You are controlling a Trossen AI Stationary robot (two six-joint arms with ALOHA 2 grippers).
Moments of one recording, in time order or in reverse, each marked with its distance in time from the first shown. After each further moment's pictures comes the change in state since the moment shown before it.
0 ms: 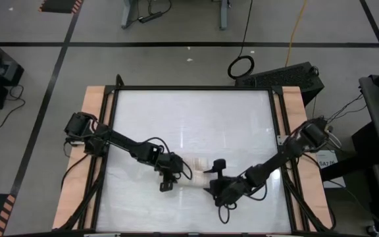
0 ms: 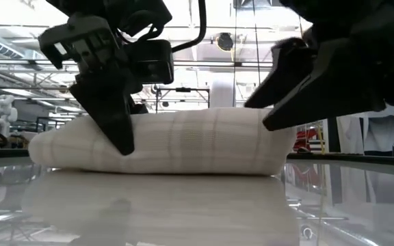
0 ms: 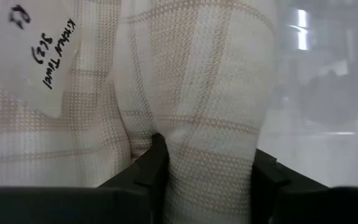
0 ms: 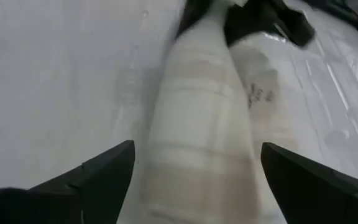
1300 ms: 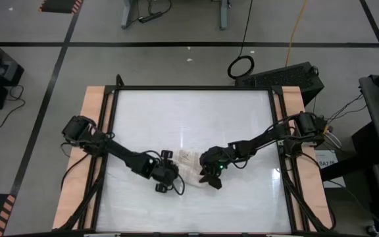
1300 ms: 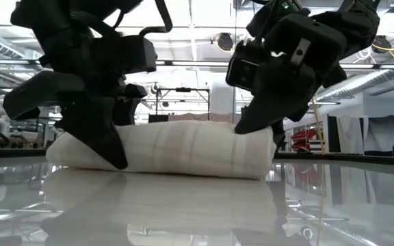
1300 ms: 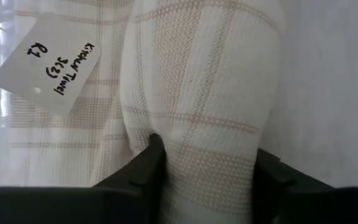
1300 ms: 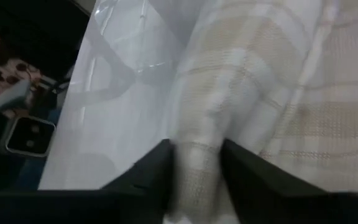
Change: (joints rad) left arm -0.148 0.000 0.004 -0.091 -0.486 0.218; right arm -0.405 0.035 -0.105 0.251 -0.954 0.339
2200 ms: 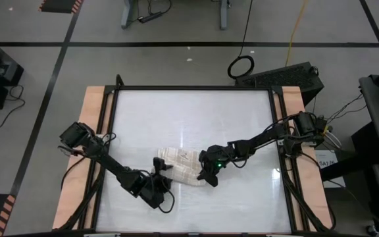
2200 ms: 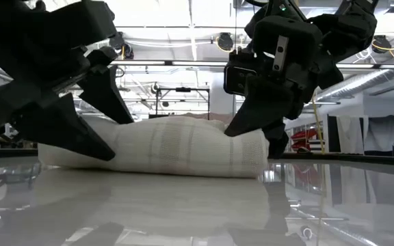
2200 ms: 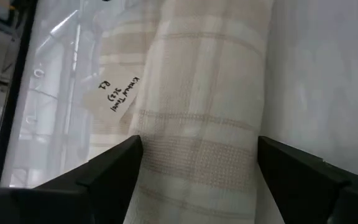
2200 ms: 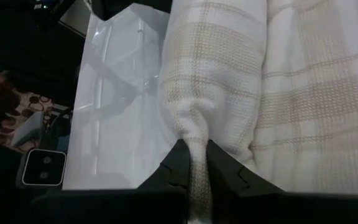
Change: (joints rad) left arm -0.224 0.008 -0.005 0.030 -0.499 -0.047; right arm -0.012 0.011 0.001 0.017 0.003 0.179
